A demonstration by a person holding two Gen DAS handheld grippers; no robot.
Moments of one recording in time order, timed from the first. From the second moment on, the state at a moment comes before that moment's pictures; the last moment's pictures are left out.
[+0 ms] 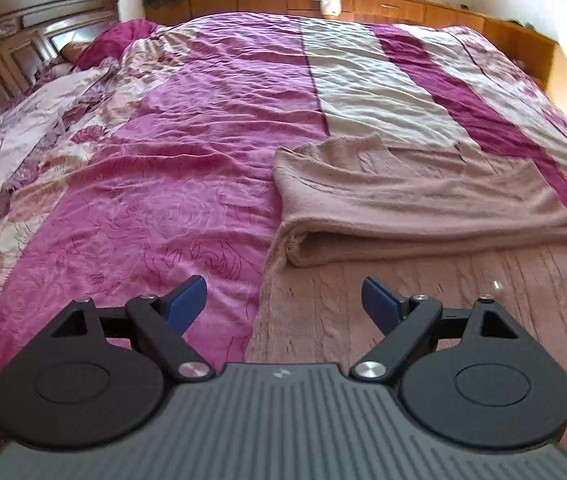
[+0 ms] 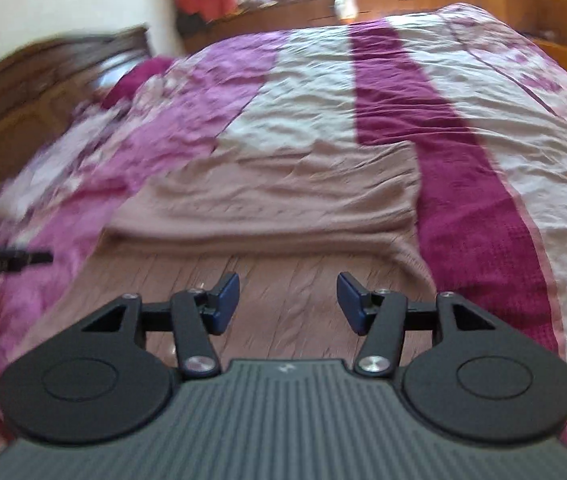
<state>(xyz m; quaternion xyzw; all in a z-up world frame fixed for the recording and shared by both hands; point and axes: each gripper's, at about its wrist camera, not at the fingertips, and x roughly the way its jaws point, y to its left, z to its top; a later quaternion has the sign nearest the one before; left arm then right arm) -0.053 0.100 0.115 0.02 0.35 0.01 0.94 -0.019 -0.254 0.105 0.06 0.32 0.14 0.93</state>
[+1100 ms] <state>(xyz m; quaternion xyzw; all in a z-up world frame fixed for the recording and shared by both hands) -0.136 0.051 0.039 0.32 0.43 -0.16 0.83 -0.101 -0.167 0.039 -0.29 0.41 0.24 0.83</state>
